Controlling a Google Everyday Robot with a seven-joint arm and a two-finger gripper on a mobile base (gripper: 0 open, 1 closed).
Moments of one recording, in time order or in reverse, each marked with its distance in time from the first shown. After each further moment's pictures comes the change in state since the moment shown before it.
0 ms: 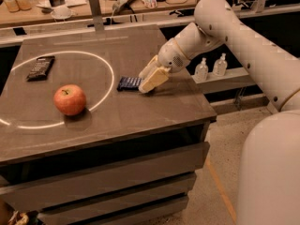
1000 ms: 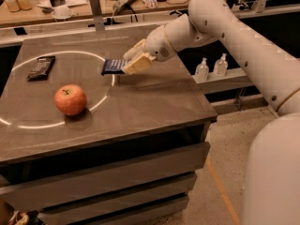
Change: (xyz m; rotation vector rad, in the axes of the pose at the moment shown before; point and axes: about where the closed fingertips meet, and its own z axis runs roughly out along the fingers) arm -0.070 -0.028 0.002 0.152 -0.171 -0.109
